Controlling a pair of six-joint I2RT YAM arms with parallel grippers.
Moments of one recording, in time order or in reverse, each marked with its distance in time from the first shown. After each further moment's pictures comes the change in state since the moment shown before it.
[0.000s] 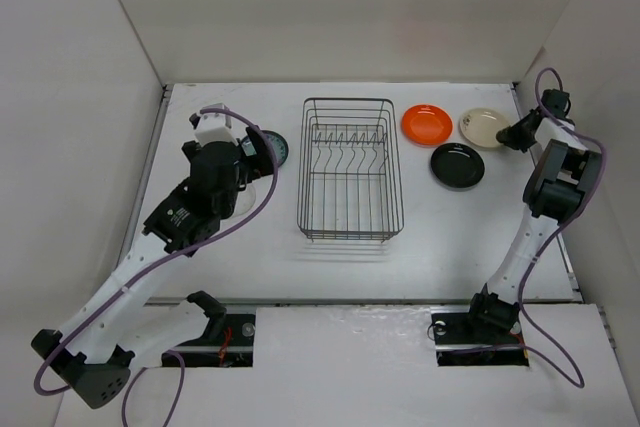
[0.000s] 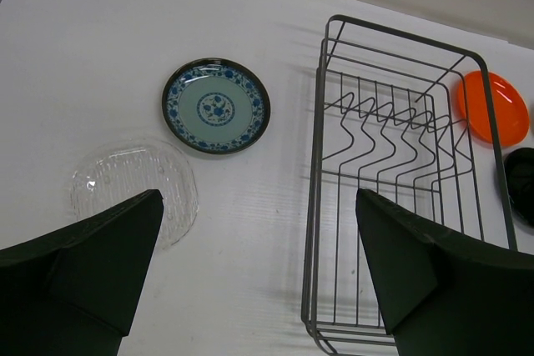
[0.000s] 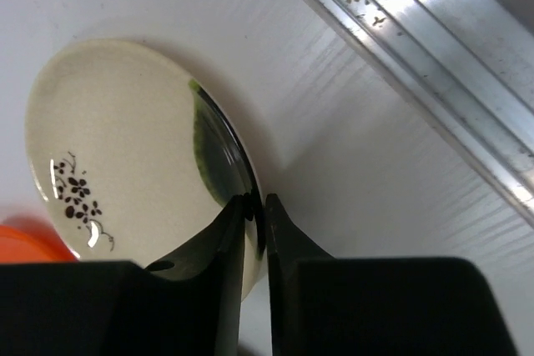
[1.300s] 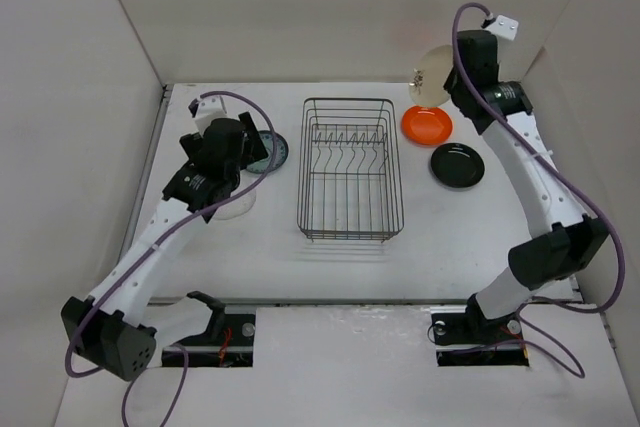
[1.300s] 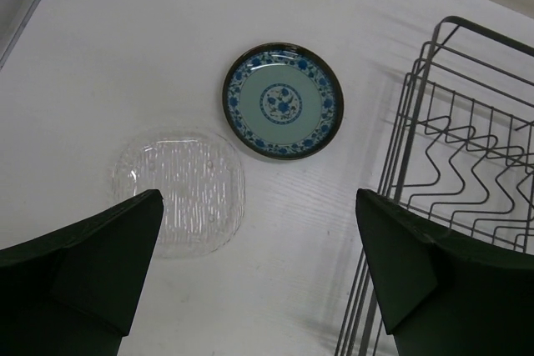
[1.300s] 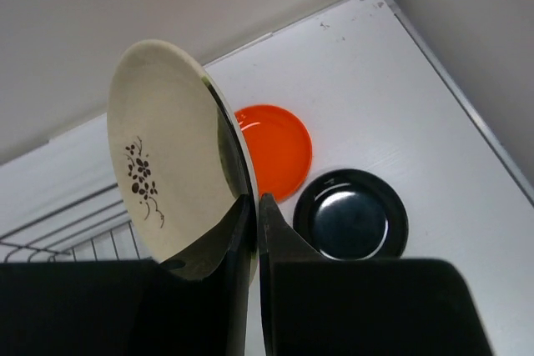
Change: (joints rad) left arm 0.160 0.172 0.025 -0.008 -0.002 -0.043; right arm 0.655 -0.655 0.042 -0.241 0.667 -0.142
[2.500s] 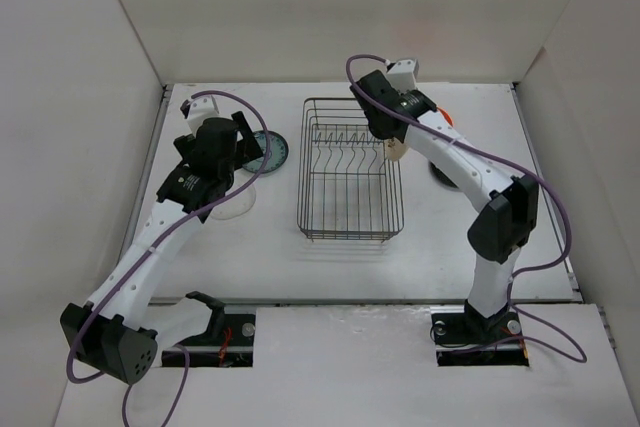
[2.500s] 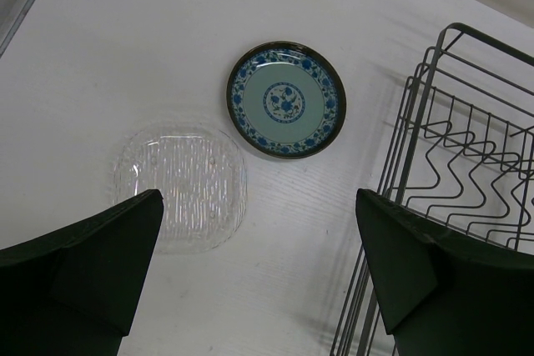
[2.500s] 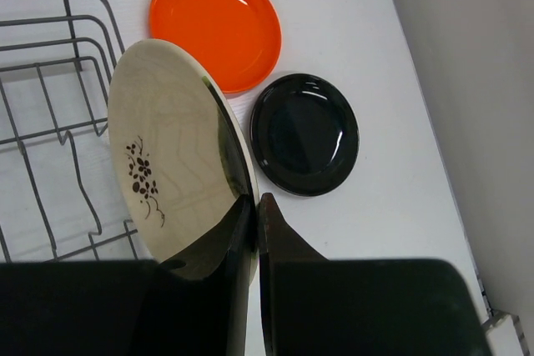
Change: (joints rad) left arm 0.071 0.010 0.010 -0.022 0.055 -0.026; right arm 0.389 0.268 0.094 -0.379 0.389 0.032
